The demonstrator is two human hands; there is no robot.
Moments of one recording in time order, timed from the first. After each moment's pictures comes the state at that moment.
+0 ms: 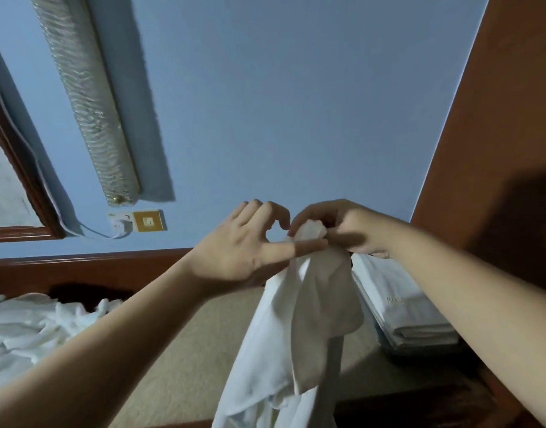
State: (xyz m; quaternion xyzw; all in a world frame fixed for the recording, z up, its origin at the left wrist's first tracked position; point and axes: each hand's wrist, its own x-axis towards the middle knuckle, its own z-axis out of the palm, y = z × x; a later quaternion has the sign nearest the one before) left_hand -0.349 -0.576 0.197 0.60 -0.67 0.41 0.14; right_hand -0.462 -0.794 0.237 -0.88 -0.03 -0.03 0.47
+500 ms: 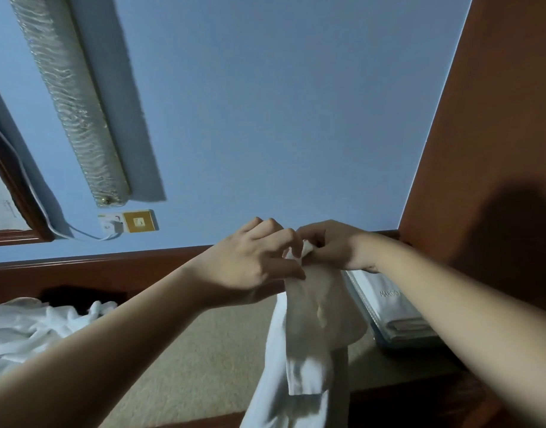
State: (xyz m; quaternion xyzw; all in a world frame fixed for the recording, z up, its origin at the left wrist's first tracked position) left_hand -0.358 -0.589 0.190 0.58 -0.74 0.31 0.12; right_hand -0.468 -0.799 0.206 -0.91 0.01 0.02 0.42
